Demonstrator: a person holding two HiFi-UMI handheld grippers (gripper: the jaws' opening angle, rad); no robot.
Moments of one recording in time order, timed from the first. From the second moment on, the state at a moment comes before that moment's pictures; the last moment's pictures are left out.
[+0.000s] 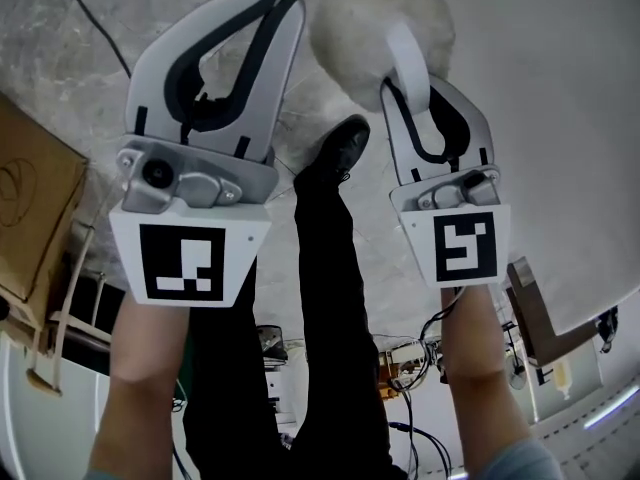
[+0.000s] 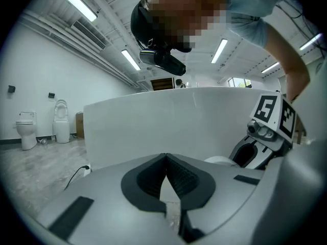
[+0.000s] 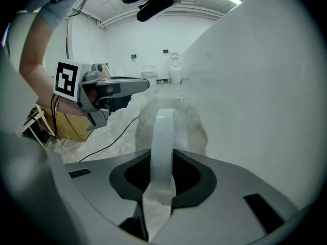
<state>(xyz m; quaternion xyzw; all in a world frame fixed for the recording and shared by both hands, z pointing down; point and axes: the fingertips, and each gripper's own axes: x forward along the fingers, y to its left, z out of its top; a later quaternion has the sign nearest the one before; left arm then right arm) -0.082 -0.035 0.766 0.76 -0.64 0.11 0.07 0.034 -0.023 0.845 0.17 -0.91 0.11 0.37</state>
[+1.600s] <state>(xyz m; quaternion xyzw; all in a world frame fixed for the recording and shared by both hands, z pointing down) -0.065 -0.035 0.858 0.77 -0.62 0.13 0.08 0.070 -0.012 1.011 0.16 -0.86 0.15 0.47</state>
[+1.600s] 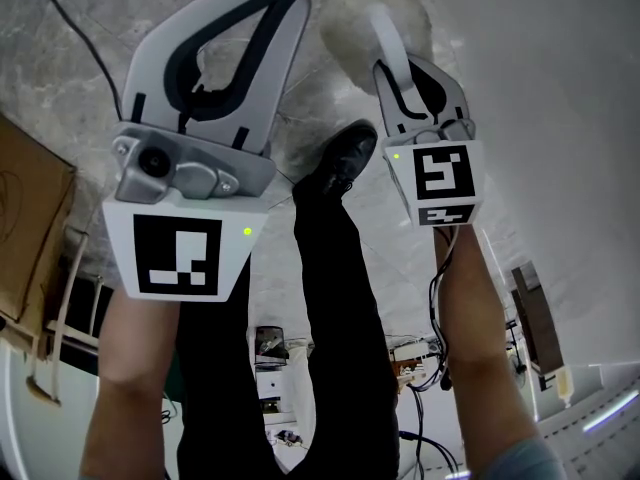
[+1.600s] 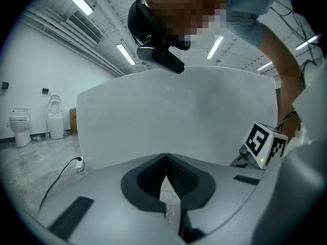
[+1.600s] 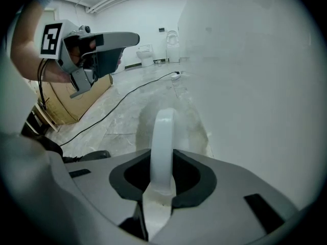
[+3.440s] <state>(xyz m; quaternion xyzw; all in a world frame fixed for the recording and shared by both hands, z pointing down) -0.071 -0.036 0.821 0.77 -0.62 0.13 0.07 0.043 -0.037 0.991 0.19 -0.86 0.13 0.45</state>
